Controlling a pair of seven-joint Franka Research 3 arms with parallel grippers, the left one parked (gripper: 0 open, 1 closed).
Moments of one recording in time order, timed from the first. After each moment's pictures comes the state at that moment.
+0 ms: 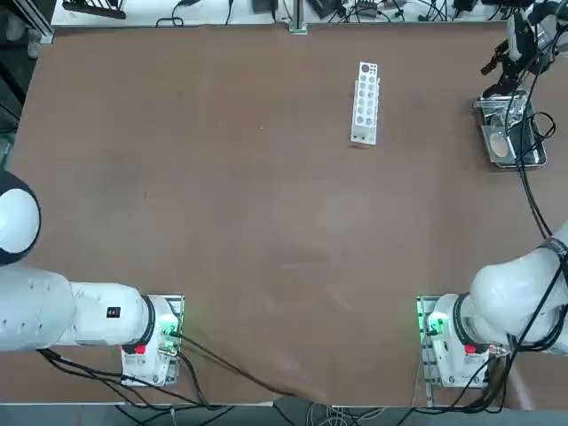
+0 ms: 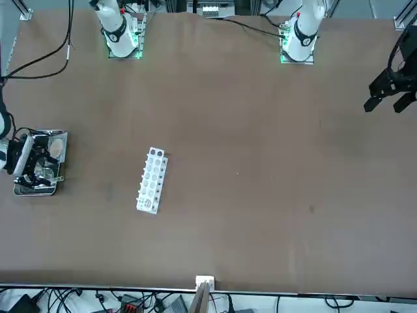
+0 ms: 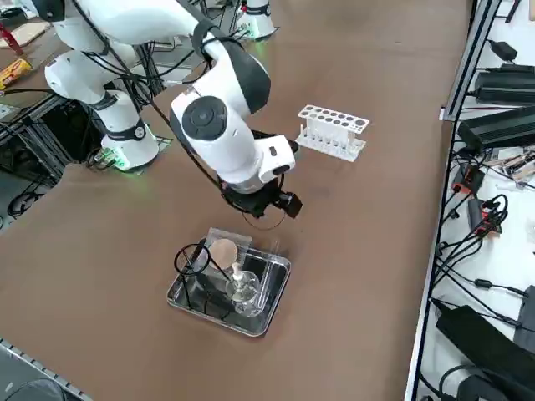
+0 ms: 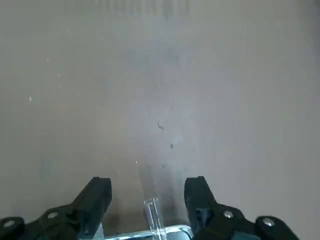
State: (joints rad) arm -0.34 0.52 -0.06 -1.69 0.44 2.10 -2.10
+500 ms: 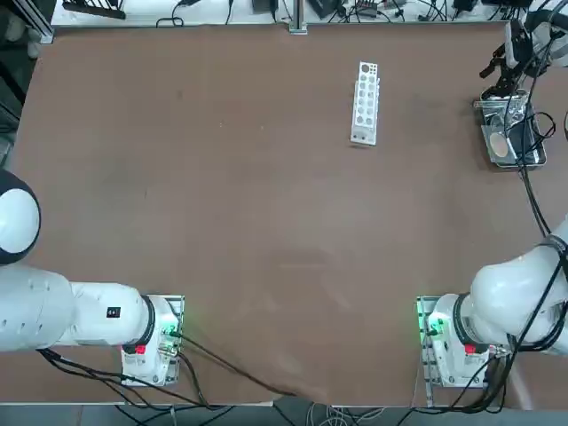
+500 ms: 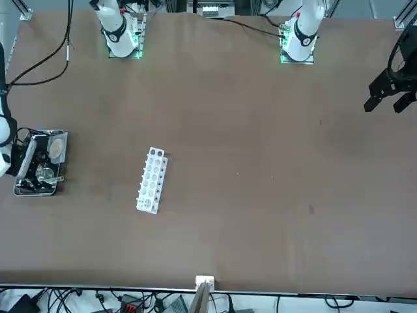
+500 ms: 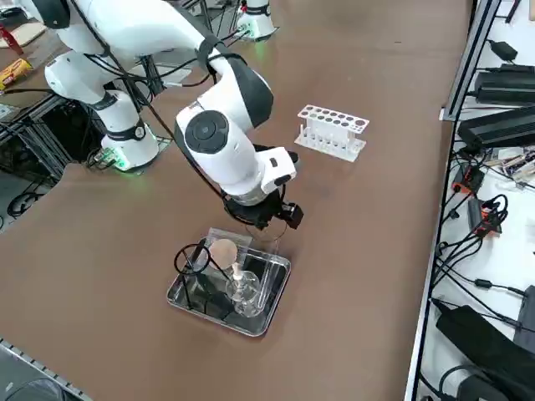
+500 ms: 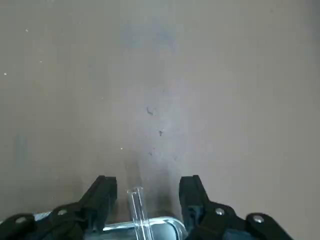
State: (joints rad) arm -0.34 0.56 -0.06 -1.68 0.44 2.18 -2.15
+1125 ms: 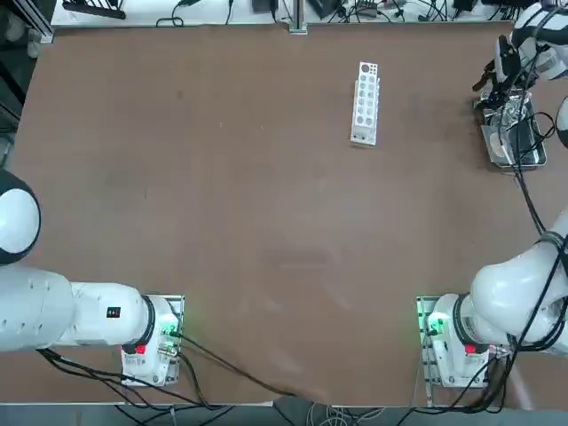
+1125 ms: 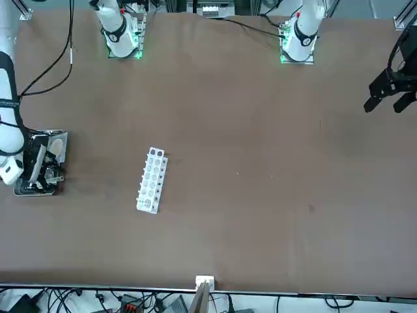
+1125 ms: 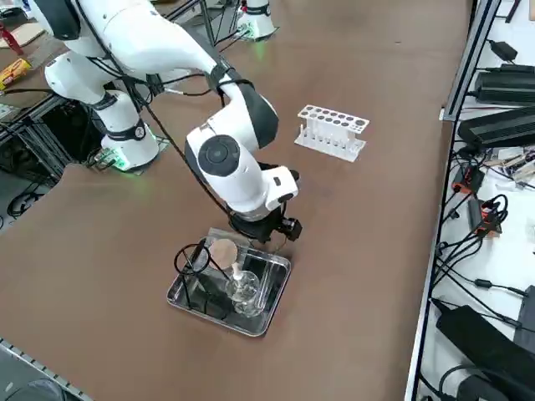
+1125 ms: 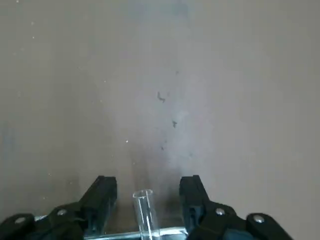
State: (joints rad) arm -0.34 0.64 -0.05 -1.68 0.41 2.23 -2.16
